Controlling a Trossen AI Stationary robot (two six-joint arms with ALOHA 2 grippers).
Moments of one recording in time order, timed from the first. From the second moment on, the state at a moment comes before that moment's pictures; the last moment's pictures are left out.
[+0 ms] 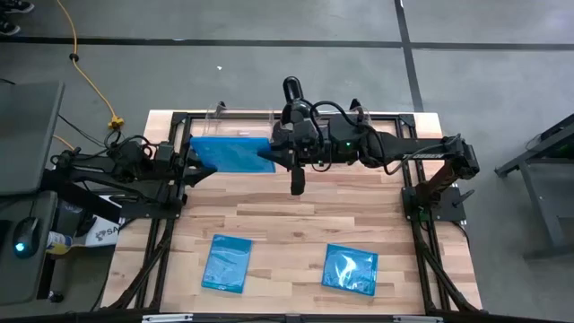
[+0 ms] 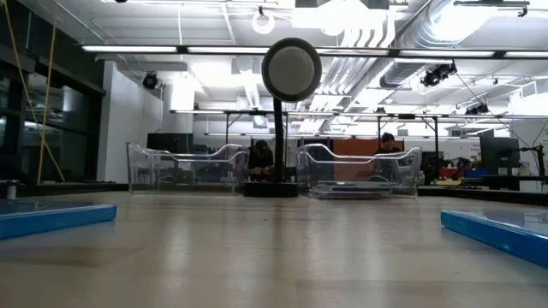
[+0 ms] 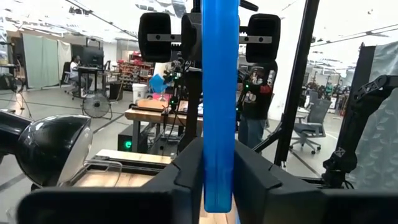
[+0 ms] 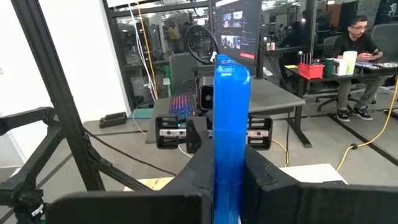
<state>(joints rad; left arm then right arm) -0.17 0.43 0.60 0.05 -0.17 -0.08 0.03 1.65 1.73 -0.06 0.01 0.12</state>
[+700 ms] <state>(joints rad) -0.17 0.43 0.60 0.05 -0.17 -0.05 0.03 1.64 1.73 -0.06 0.01 0.14</state>
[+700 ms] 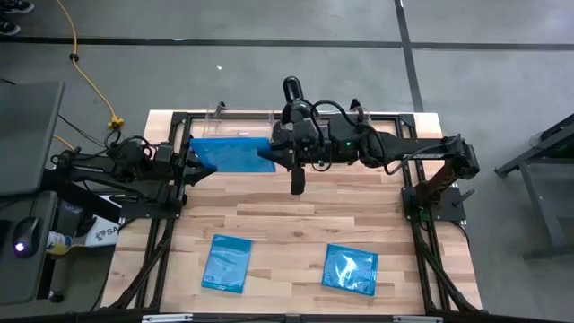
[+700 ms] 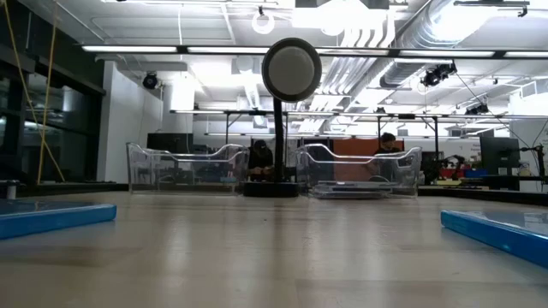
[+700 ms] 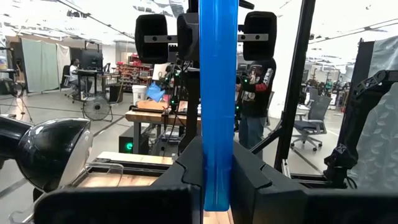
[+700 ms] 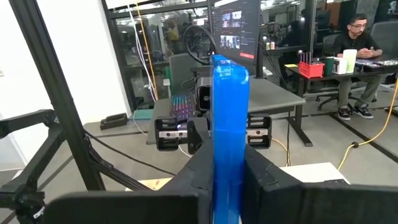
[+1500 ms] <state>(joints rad) -0.17 0.43 0.60 0.02 -0.16 -0.03 0.03 1.57 1.73 -0.03 0.02 0.14</state>
